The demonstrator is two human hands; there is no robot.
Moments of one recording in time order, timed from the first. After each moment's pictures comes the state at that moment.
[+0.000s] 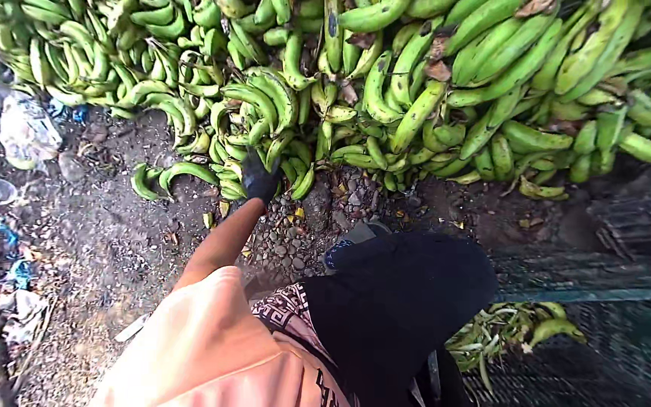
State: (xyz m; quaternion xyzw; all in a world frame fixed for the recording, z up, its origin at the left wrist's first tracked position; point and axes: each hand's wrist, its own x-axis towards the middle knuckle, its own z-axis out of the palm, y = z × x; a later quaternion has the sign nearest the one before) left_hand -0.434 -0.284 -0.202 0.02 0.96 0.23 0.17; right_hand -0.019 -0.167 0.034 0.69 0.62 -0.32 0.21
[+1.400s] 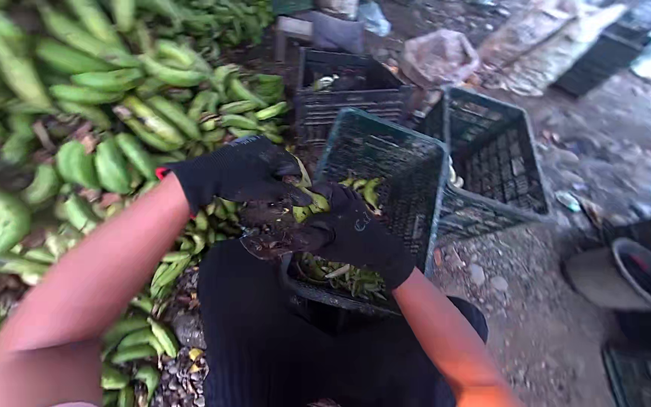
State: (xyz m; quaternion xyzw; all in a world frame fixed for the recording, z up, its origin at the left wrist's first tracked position) left_hand -0.148 0.002 0.160 0.92 0.32 0.08 0.22; right_hand 0.081 -0.080 0.084 0.39 0.89 -0.11 -0.22
